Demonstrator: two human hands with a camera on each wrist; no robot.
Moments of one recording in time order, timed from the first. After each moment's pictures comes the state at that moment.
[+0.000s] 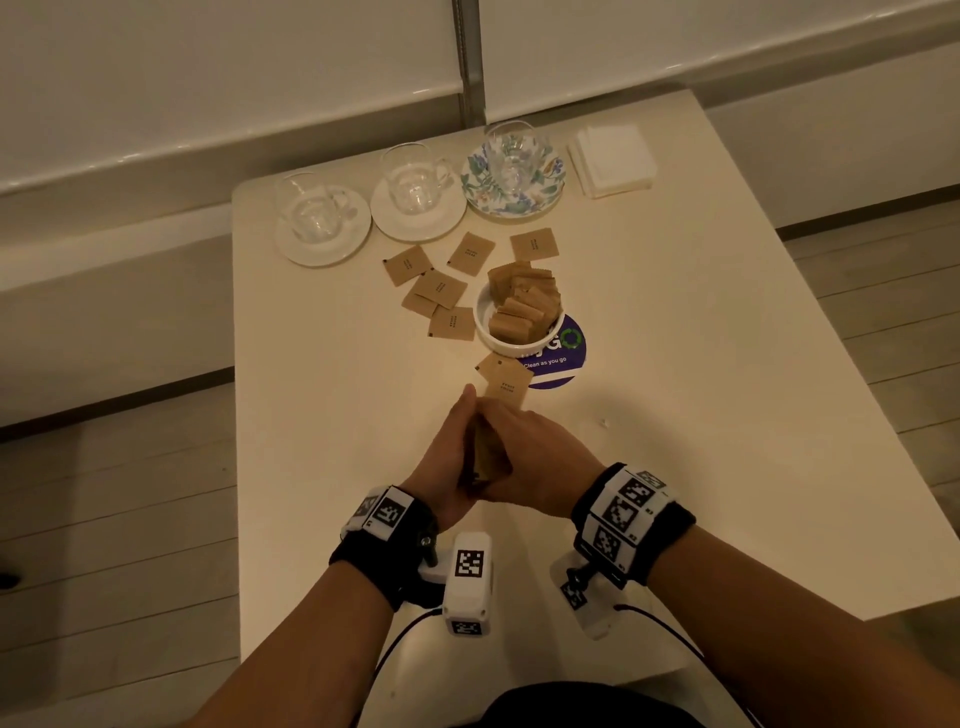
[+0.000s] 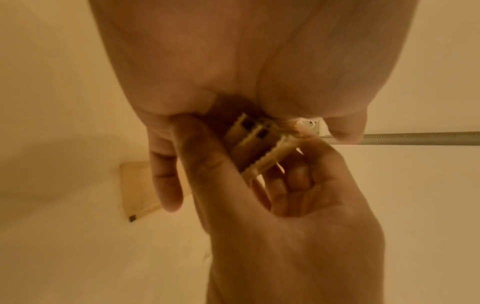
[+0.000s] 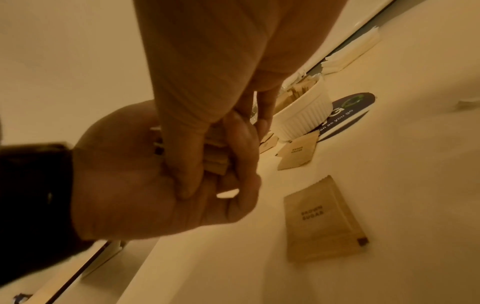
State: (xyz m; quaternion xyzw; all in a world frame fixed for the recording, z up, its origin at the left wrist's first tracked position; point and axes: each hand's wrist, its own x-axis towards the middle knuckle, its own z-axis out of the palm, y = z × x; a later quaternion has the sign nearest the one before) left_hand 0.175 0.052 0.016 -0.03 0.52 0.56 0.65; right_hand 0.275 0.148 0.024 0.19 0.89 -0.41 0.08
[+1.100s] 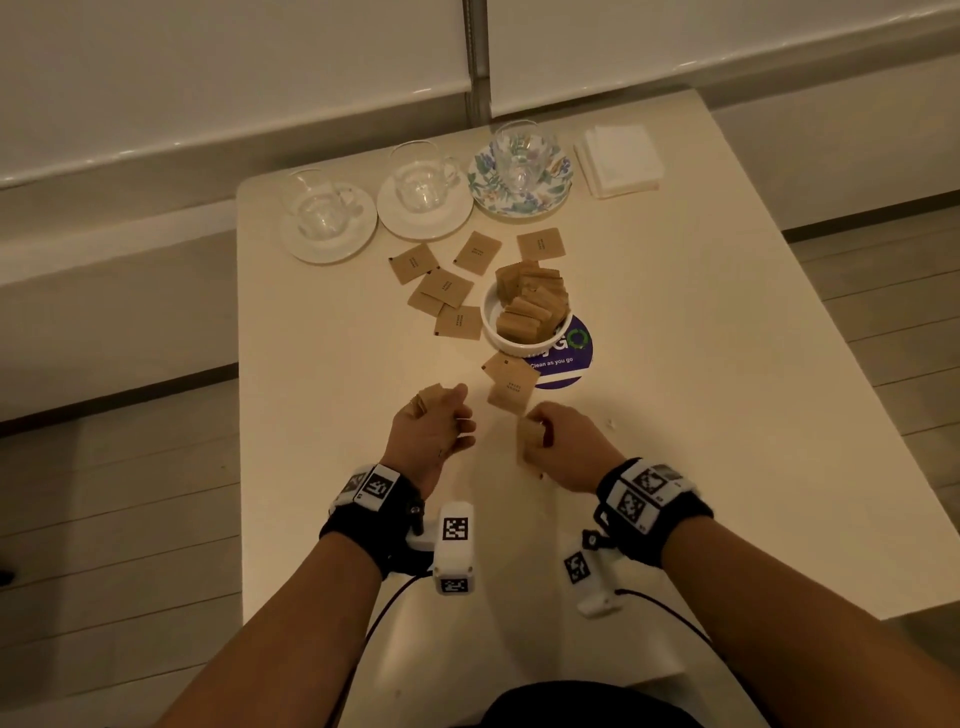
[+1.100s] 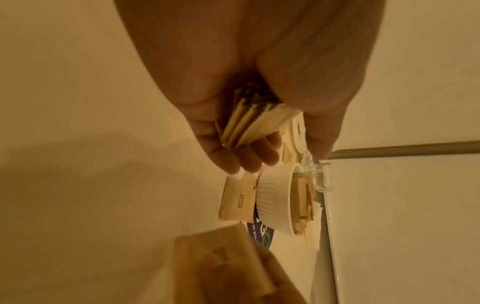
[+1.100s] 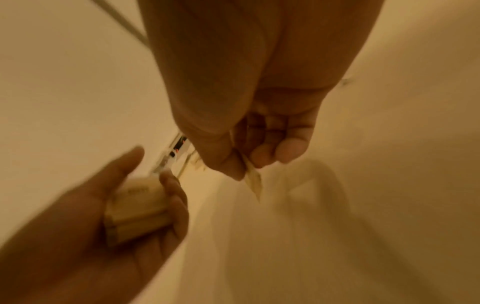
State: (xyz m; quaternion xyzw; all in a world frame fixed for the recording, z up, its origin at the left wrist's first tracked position) left_hand 0.140 0.051 0.006 -0.05 0.62 0.61 0.49; right_hand 0.282 0.173 -0.012 0.38 0.79 -0.46 0.14
